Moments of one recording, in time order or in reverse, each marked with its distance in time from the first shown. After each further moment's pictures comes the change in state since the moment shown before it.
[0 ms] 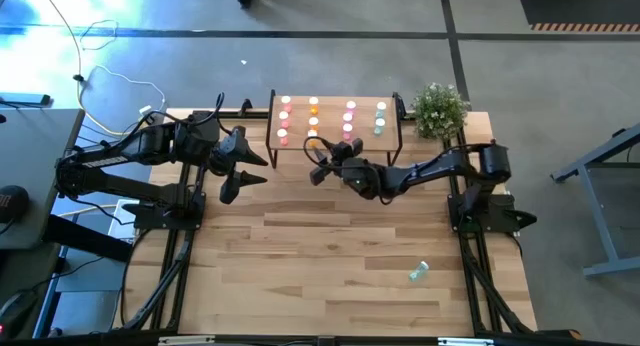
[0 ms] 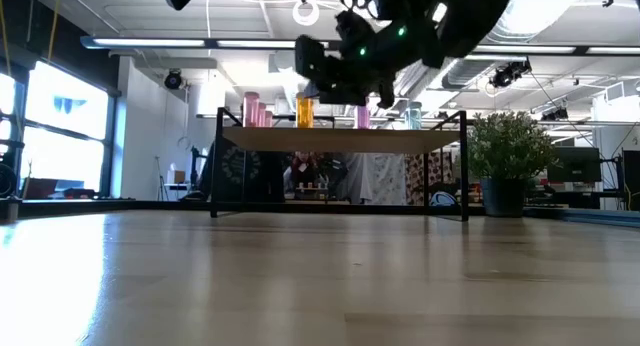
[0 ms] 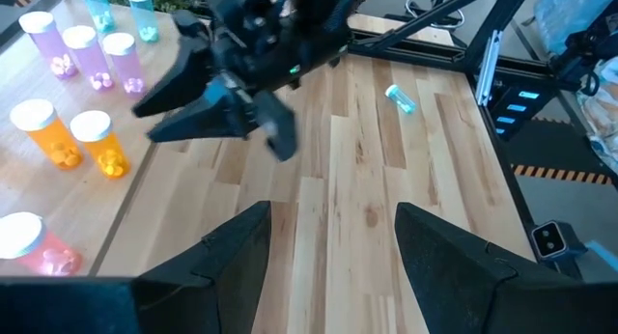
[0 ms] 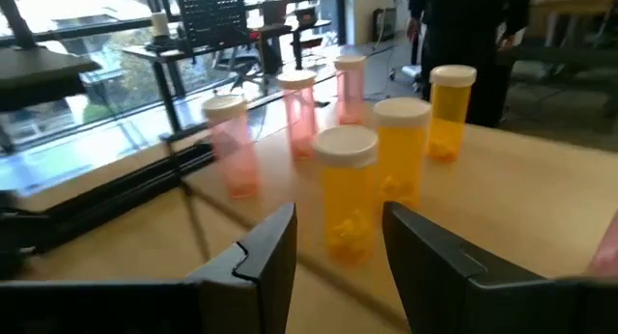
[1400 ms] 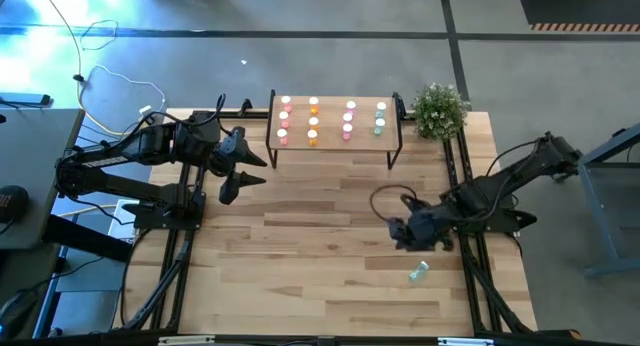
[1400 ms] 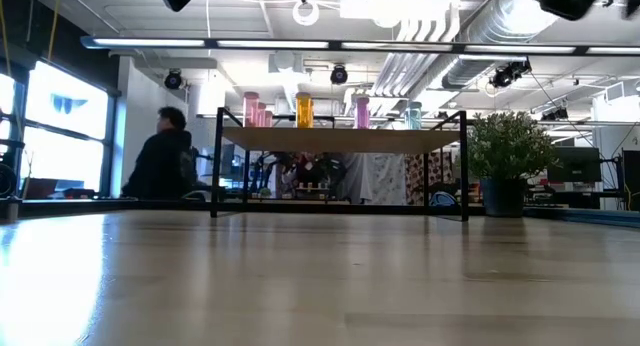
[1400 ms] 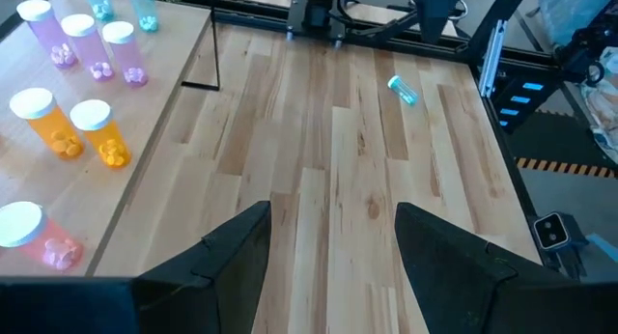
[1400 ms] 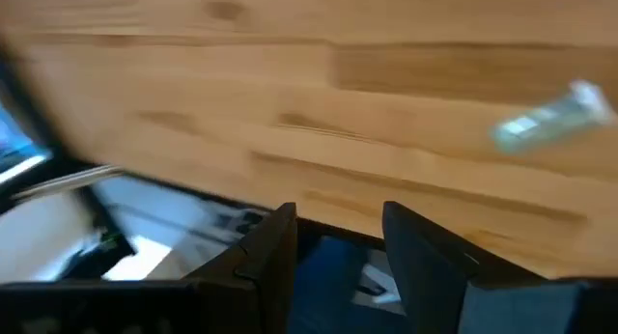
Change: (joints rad) left arm 0.000 0.000 0.000 -0.023 -0.003 0.005; right arm 0.503 -0.647 0.000 -1.456 -0.834 1.850
